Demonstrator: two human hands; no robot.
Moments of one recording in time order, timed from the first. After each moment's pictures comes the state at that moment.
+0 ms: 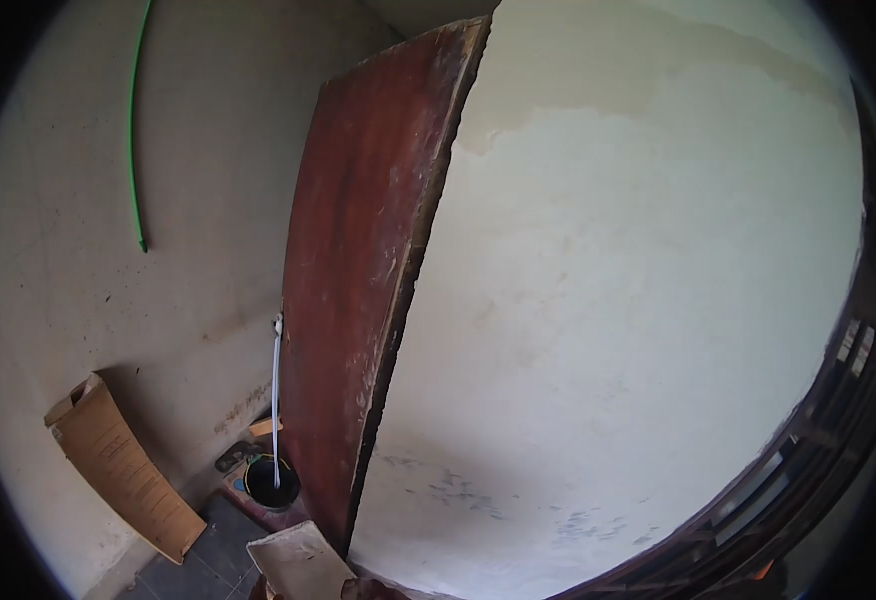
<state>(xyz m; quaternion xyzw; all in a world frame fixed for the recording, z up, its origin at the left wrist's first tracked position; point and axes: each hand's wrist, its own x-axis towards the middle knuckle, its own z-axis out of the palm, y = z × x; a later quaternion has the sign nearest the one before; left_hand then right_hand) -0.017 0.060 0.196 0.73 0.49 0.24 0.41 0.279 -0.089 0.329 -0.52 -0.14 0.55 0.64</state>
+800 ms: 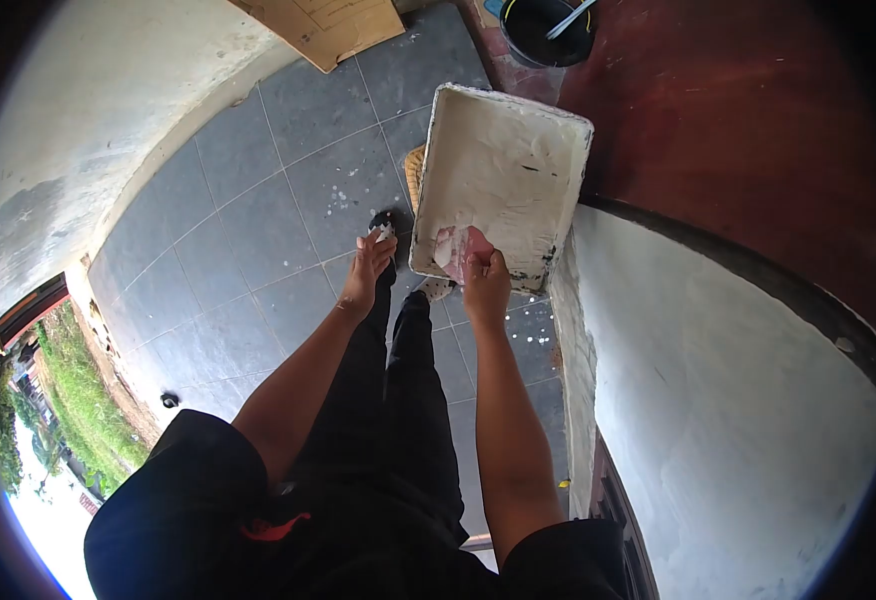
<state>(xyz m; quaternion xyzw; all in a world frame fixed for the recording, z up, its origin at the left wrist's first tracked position) -0.009 -0.043 0.021 0.17 0.64 0.39 0.64 0.210 0.004 0.039 -0.74 -0.40 0.49 0.21</state>
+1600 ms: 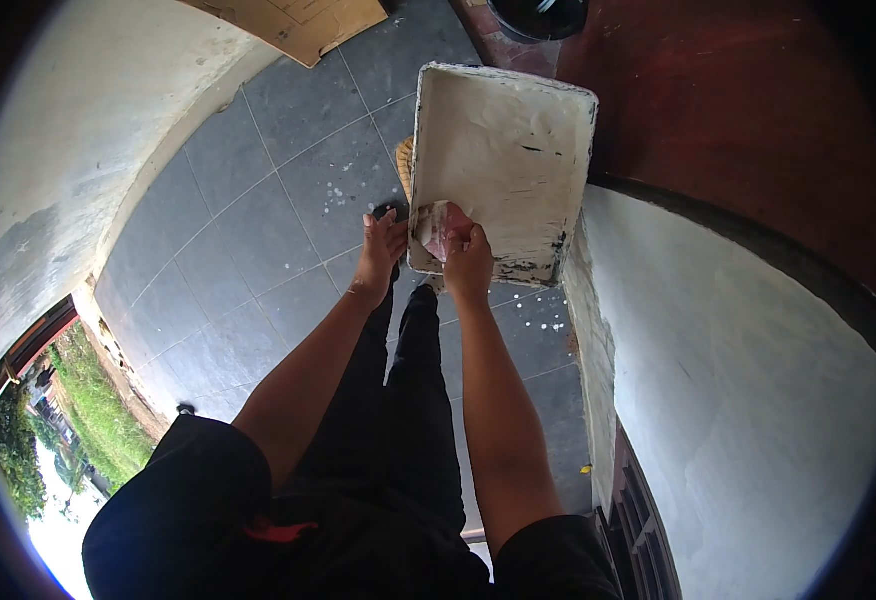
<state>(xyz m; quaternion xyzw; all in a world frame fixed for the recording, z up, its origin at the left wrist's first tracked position) 0.012 -0.004 0.008 0.13 0.60 0.39 0.69 0.171 0.014 0.002 -0.75 -0.42 0.46 0.21</state>
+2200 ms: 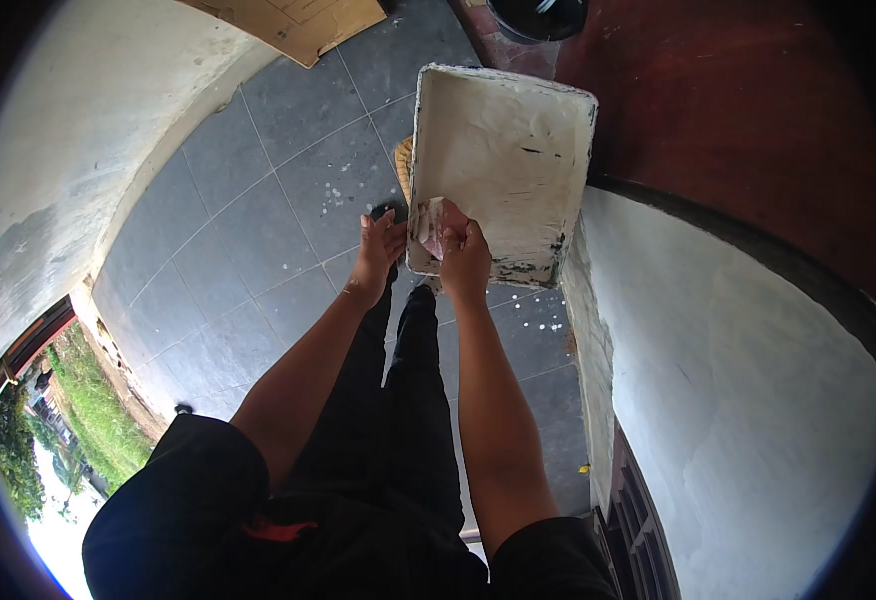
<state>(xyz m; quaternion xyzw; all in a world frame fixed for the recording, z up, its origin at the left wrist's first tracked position) 0.008 -0.003 0.009 0.11 0.58 0.40 0.70 0.165 0.024 0.018 -0.74 -0.38 0.51 0.21</state>
